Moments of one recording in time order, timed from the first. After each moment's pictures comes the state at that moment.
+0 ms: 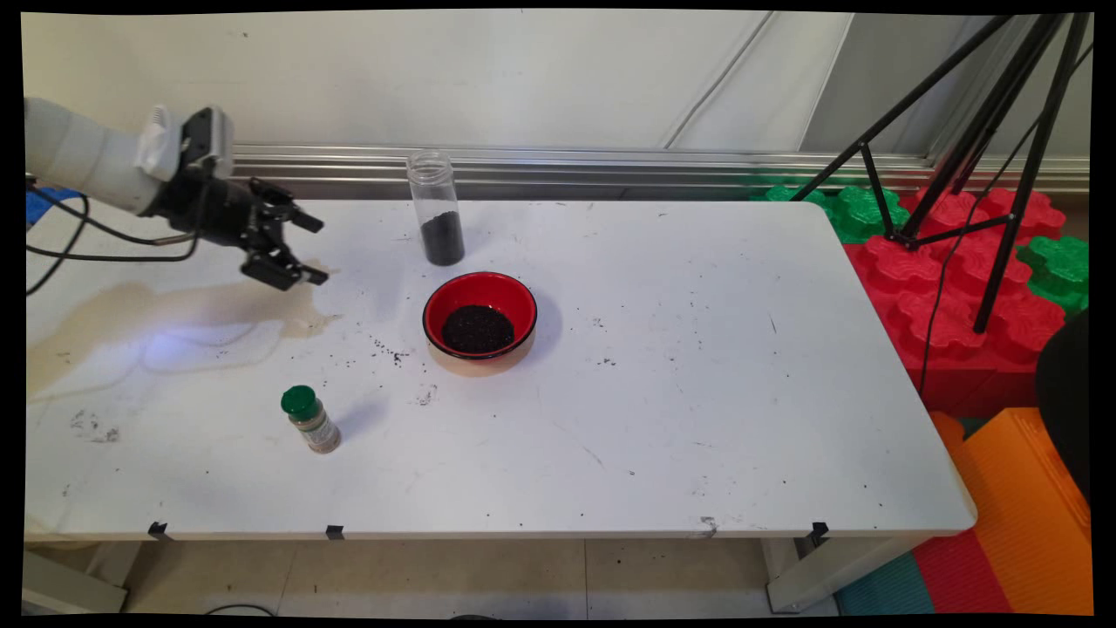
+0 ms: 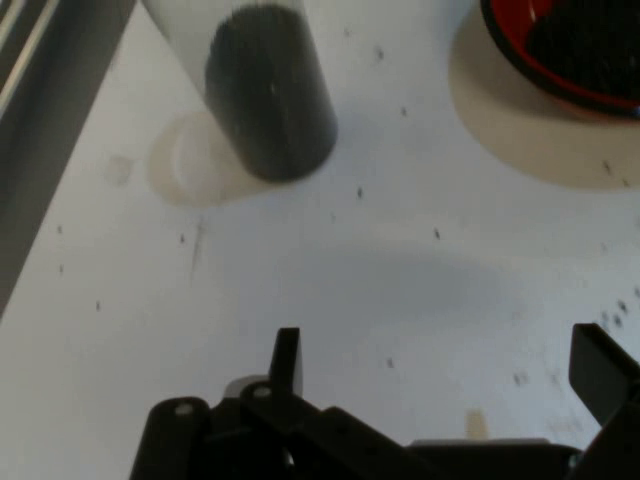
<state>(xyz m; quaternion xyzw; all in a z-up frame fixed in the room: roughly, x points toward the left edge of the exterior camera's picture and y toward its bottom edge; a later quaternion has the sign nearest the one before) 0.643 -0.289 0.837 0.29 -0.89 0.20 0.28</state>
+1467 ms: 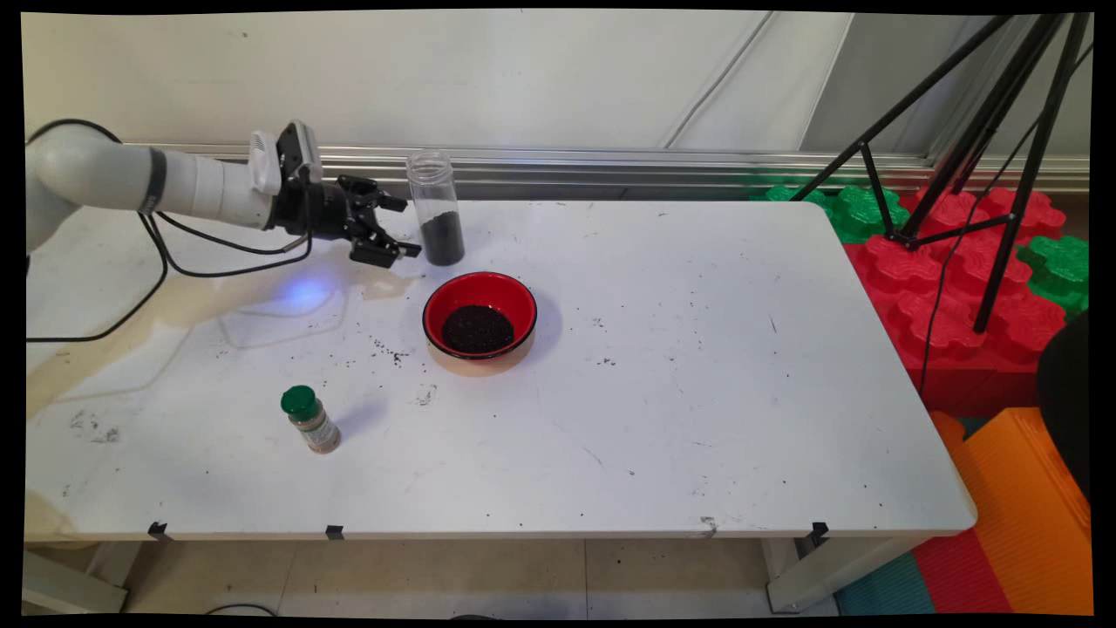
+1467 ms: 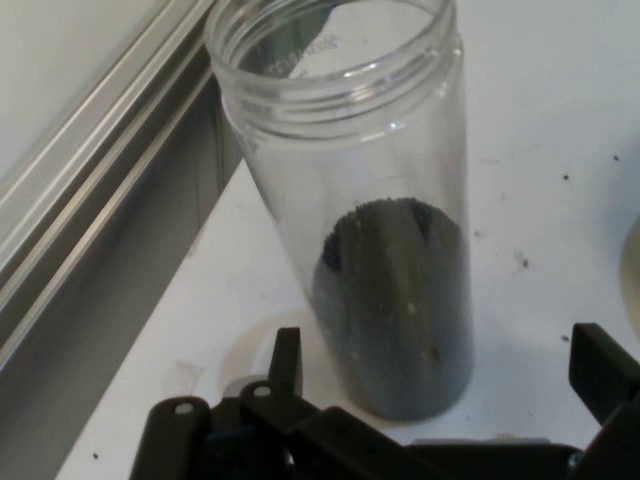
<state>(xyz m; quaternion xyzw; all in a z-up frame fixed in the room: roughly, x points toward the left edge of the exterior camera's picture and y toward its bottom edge) 0.621 -0.370 0.748 0.29 -0.83 0.27 0.39</state>
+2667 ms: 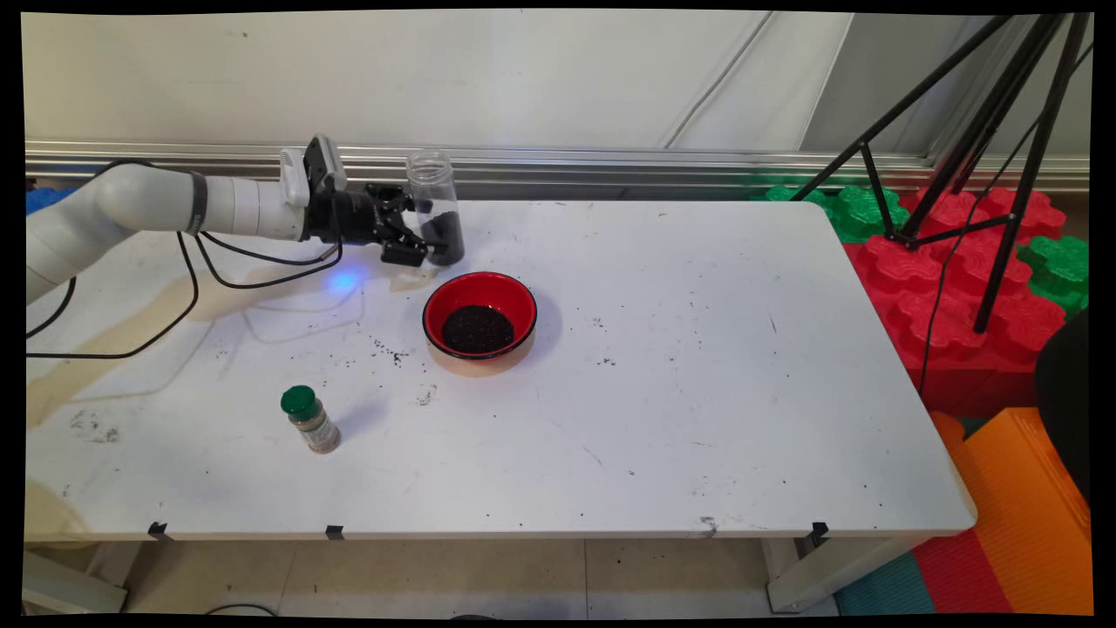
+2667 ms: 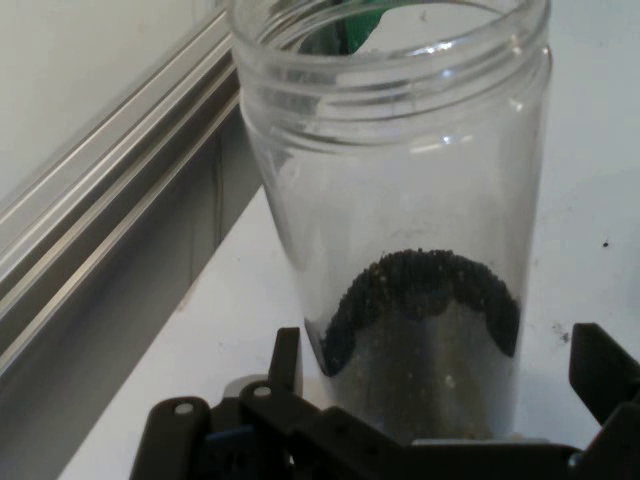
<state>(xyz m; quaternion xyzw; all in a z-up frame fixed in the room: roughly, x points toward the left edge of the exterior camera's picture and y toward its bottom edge) 0.615 -0.397 0.704 0.29 -0.80 0.27 0.45</state>
